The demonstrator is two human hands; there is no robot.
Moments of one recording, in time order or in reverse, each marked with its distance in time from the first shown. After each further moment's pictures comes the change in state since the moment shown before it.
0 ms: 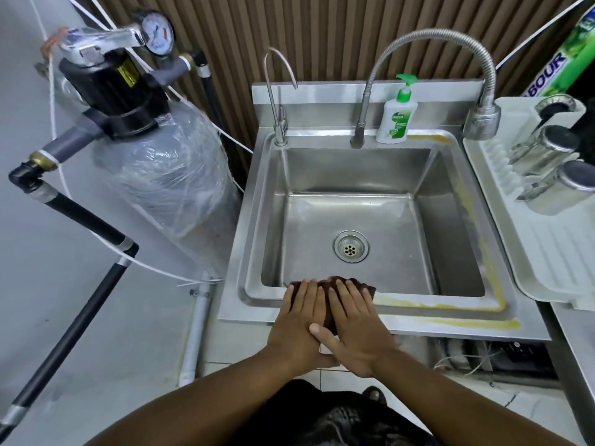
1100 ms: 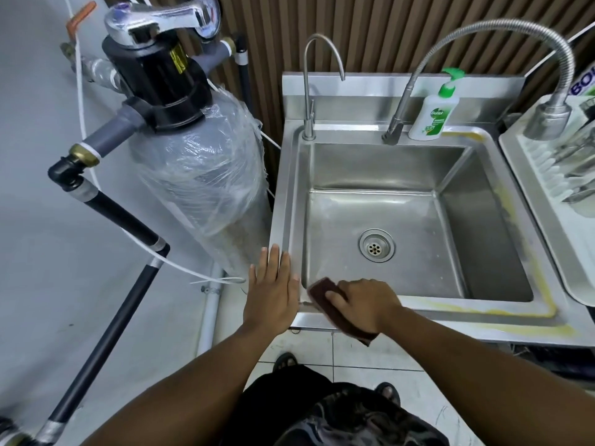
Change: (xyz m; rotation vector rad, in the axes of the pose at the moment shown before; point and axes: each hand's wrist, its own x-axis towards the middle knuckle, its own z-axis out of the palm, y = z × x) left_hand -0.002 -0.137 -0.010 -0.271 0.246 -0.306; right_hand 0.095 -0.039 -0.007 -0.181 -0.100 0.061
